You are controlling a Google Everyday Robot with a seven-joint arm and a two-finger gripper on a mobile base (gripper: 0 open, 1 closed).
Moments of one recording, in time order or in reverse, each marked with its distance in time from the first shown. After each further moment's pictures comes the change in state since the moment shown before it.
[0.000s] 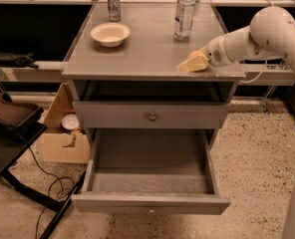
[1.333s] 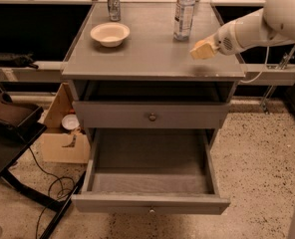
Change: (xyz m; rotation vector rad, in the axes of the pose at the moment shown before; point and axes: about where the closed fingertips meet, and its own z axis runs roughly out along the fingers) arm -0.024 -0.005 -0.036 0.034 0.013 -0.063
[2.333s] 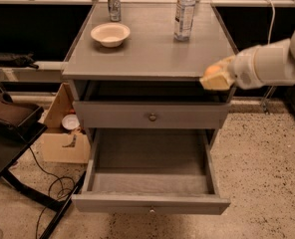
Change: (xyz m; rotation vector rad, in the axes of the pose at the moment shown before) arm 0.056 0.075 -0.066 0.019 0.002 -0.077
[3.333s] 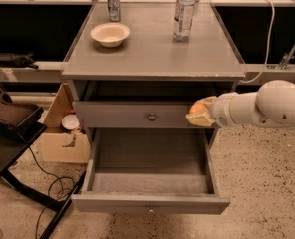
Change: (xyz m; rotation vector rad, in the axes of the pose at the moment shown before) arm 0.092 0.052 0.079 -0.019 0.014 -0.035
